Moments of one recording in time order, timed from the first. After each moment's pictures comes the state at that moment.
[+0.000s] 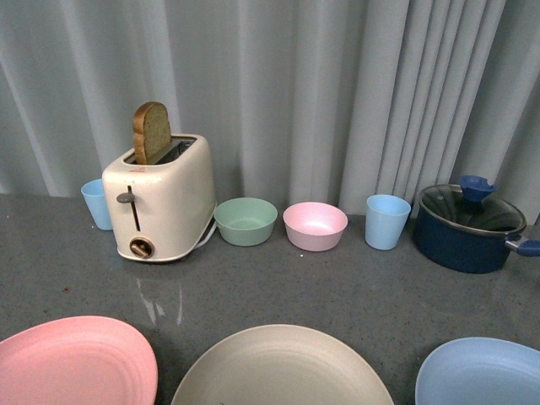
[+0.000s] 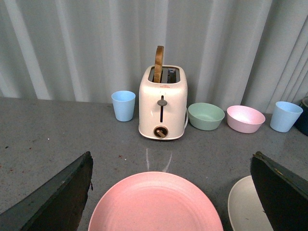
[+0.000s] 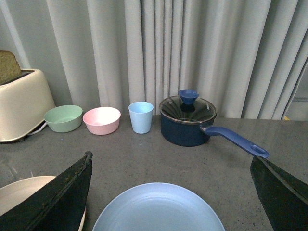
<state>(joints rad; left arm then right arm) 0.00 0.00 0.03 0.00 0.00 0.00 0.00 0.00 0.01 0.00 0.00 0.00</state>
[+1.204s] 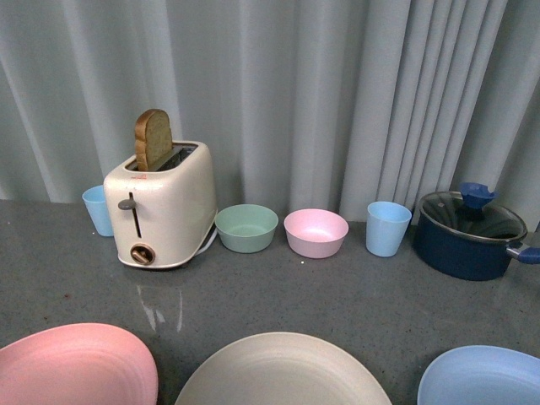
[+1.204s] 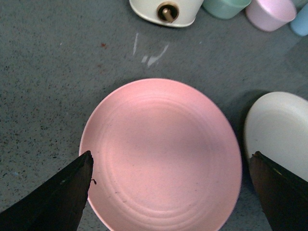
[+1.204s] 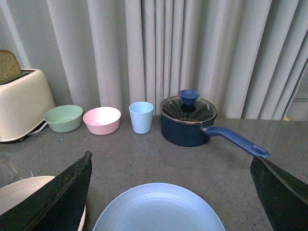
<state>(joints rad) 0.42 1.29 0.44 0.15 0.55 0.18 0.00 0.00 0.01 0.00 0.00 0.00</state>
